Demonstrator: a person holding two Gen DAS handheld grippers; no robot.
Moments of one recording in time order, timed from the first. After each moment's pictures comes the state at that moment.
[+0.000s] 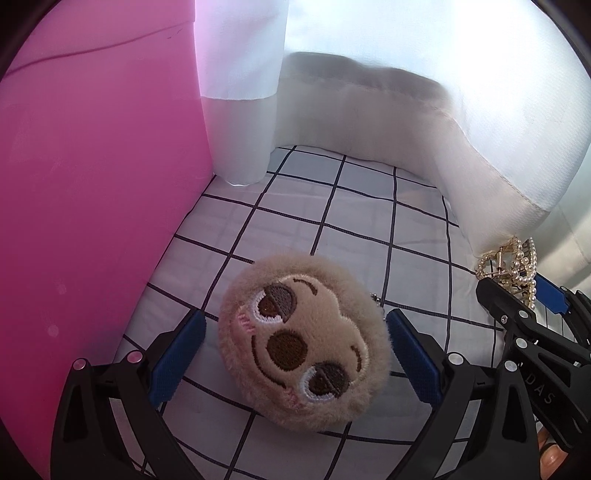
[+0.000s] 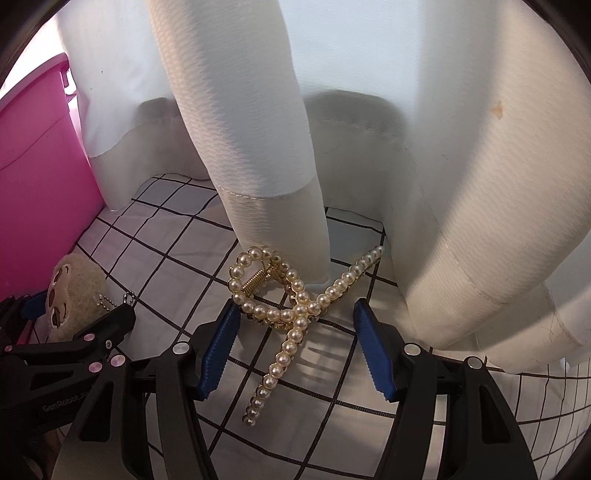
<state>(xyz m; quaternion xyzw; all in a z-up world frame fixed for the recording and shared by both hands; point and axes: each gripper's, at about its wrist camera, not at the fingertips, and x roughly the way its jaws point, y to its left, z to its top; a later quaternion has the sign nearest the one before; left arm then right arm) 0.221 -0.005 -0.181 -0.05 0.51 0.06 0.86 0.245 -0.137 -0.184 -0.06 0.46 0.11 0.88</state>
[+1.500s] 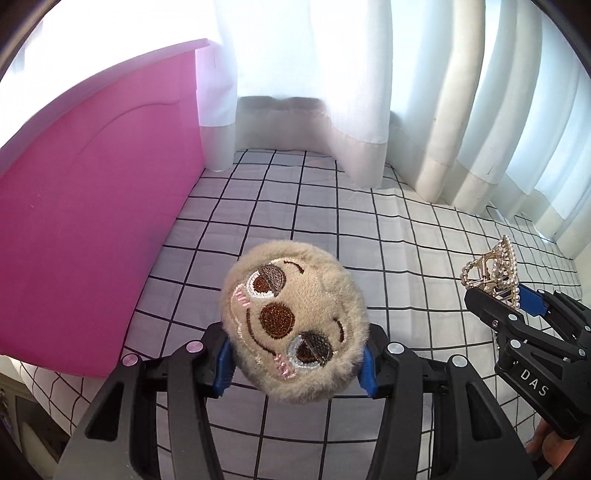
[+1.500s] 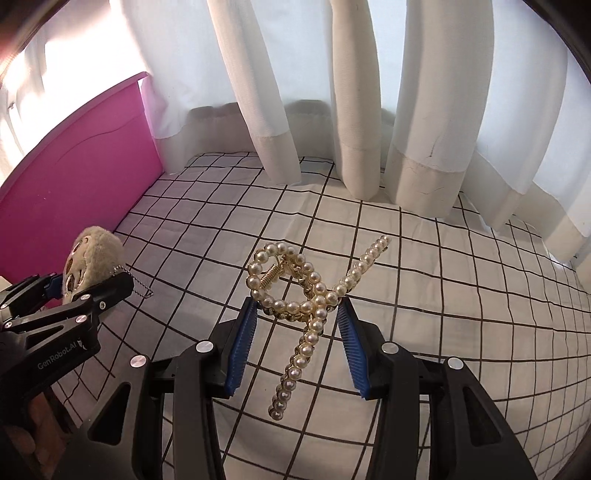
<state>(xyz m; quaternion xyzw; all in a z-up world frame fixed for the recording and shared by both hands) 0.077 -0.029 -0.117 -0.02 0.47 -0.04 0.88 0.053 -0.184 -0.119 -0.02 0.45 0.08 0.89</state>
